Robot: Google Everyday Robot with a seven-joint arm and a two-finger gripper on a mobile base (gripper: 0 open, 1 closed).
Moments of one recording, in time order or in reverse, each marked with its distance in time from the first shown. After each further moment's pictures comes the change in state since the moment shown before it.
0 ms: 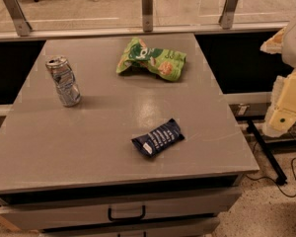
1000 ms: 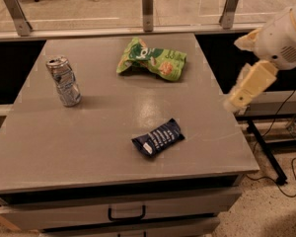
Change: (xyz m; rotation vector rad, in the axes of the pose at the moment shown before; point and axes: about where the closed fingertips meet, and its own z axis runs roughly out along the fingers) arm -0.043 -0.055 0.051 -0.008 -0.332 0.077
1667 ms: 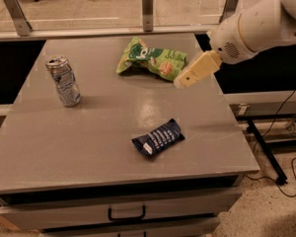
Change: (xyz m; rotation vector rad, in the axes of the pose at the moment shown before) arm -0.066 -0.045 0.058 0.144 -0.198 0.161
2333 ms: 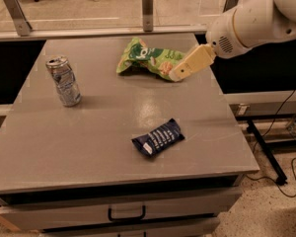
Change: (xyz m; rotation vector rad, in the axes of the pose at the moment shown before) arm -0.013 -0.016 0.007 0.054 -0.035 0.028
